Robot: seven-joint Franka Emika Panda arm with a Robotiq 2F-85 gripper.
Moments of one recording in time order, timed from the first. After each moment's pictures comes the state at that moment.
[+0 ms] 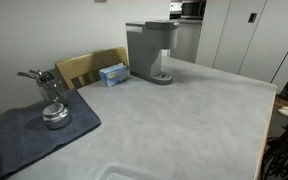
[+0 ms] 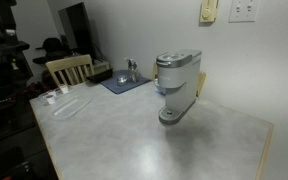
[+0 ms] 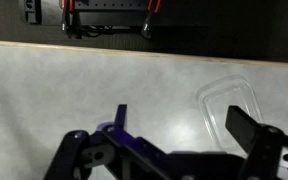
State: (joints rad) arm 0.13 -0.53 0.28 -2.30 0.10 1.64 0.33
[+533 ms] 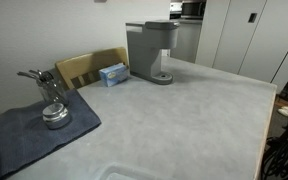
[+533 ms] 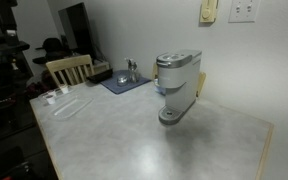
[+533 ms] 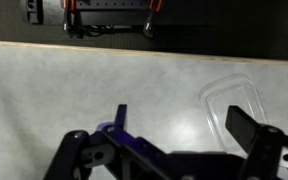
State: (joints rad) arm 0.13 -0.53 0.28 -2.30 0.09 1.65 0.34
